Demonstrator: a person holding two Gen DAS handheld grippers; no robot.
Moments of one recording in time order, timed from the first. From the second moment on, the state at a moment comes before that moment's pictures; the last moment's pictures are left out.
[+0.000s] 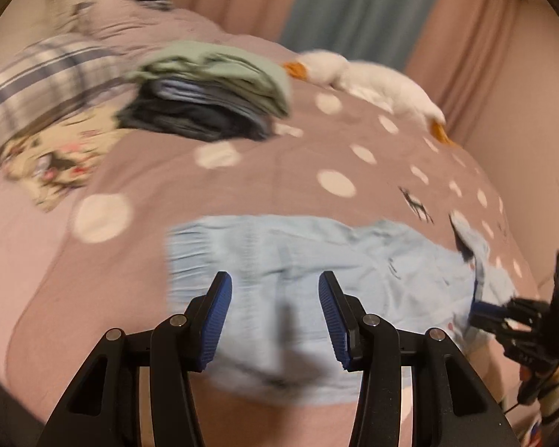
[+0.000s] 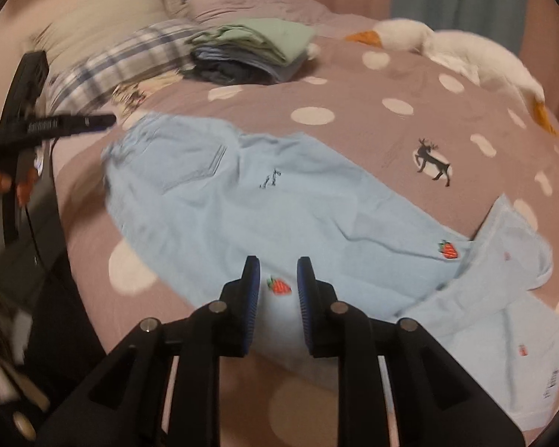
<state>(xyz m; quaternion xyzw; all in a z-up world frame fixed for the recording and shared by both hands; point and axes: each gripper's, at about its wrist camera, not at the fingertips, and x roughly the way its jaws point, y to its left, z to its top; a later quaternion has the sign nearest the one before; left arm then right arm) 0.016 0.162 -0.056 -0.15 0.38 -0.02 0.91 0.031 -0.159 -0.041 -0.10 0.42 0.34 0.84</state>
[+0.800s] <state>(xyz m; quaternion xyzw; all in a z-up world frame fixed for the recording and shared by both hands) -0.009 0.104 -0.056 -0.13 0.40 -0.08 0.90 -0.004 -0.169 -0.080 0.04 0.45 0.26 0.85</state>
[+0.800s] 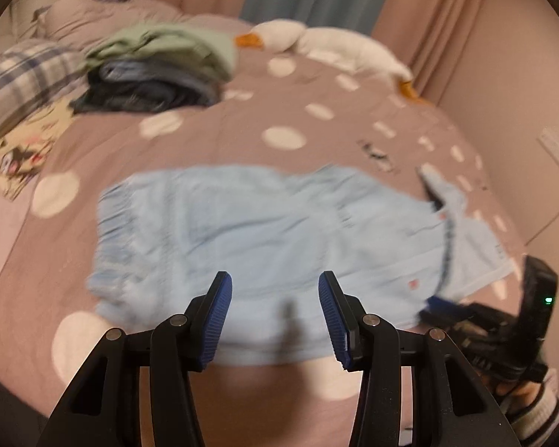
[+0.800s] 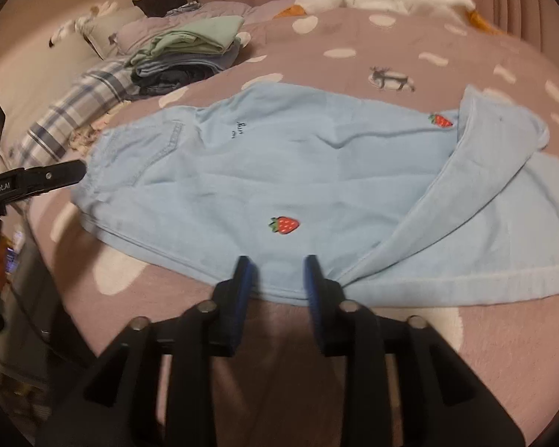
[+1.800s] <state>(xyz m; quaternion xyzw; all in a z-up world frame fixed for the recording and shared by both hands) 0.051 -0.040 -0.110 -0.05 0.48 -0.24 0.84 0.219 -0.283 -0.055 0.11 0.51 0.05 0.85</state>
